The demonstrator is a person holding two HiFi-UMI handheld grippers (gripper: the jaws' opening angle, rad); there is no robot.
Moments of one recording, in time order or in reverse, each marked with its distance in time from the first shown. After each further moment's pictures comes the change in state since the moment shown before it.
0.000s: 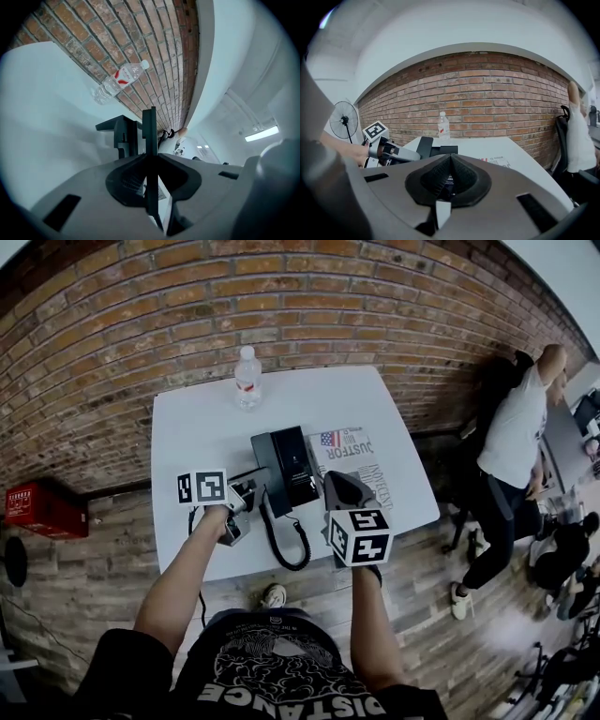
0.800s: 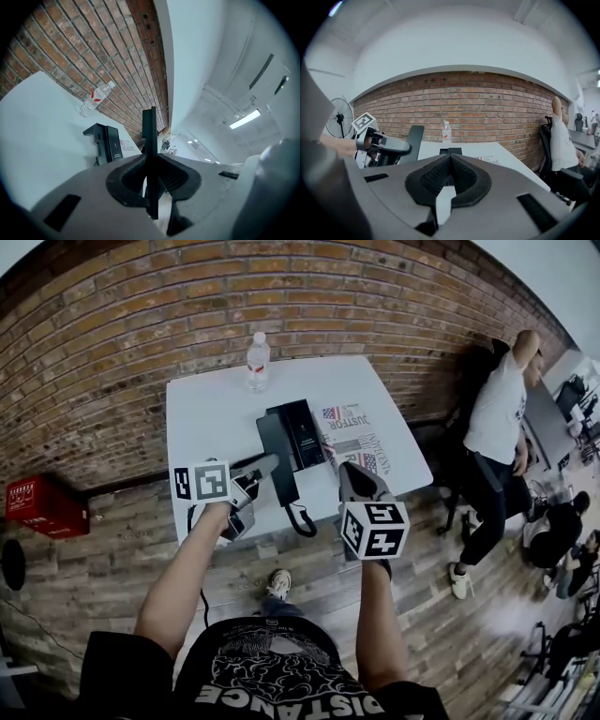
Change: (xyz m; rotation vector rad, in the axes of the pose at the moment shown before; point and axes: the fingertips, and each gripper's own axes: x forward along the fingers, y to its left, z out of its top) left arm -0.097 -0.106 -0.036 0.176 -0.048 -0.119; right arm -0.111 0.061 0.001 -0.010 -0.073 -0.116
